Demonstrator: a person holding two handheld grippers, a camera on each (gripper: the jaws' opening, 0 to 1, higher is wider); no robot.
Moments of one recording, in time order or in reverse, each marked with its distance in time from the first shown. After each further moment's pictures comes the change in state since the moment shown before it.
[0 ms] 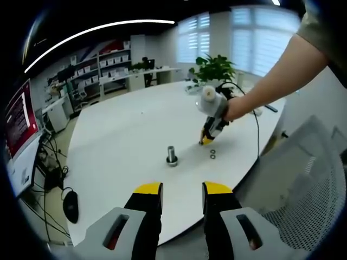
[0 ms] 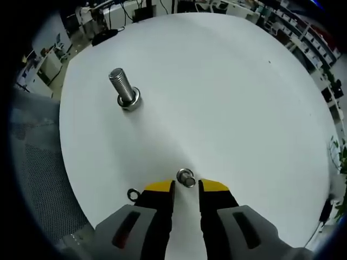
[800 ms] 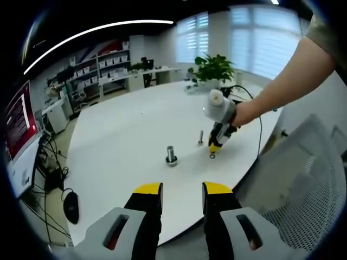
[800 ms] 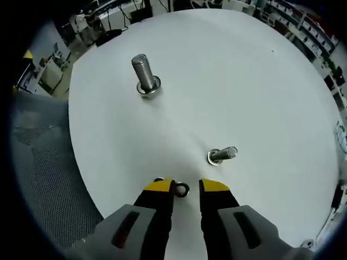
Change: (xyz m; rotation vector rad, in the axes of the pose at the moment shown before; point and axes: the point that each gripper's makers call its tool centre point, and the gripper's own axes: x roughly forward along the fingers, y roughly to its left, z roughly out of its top) left arm 0.000 -0.001 -0.001 0.010 0.002 -0.002; right arm 0.001 0.037 -0.018 0.053 0.030 0.050
